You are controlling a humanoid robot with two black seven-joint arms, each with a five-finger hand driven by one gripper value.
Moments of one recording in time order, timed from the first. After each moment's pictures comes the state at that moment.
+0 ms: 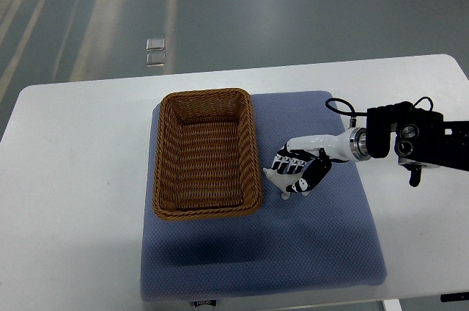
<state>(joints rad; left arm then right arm) -0.02 0.00 -0.22 -0.27 0.01 -0.02 0.09 1.04 -0.57 0.01 1.36 -0.85 0.24 -0.11</state>
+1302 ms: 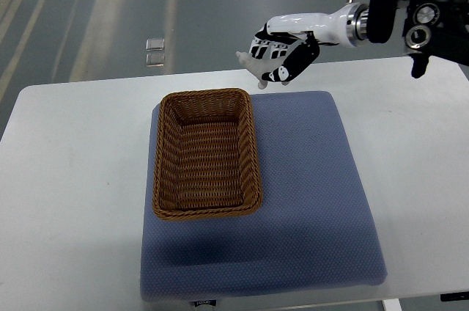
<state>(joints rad) -0.02 0.00 -0.22 -0.27 0.01 -0.02 0.09 1.43 -0.51 0.06 1.26 -0.87 0.27 -0.09</state>
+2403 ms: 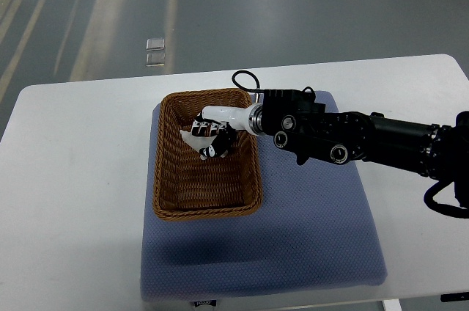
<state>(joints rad) -0.02 0.00 -0.22 -0.27 0.01 -0.02 0.09 1.17 0.00 -0.01 0.83 -0.93 0.09 -0.09</state>
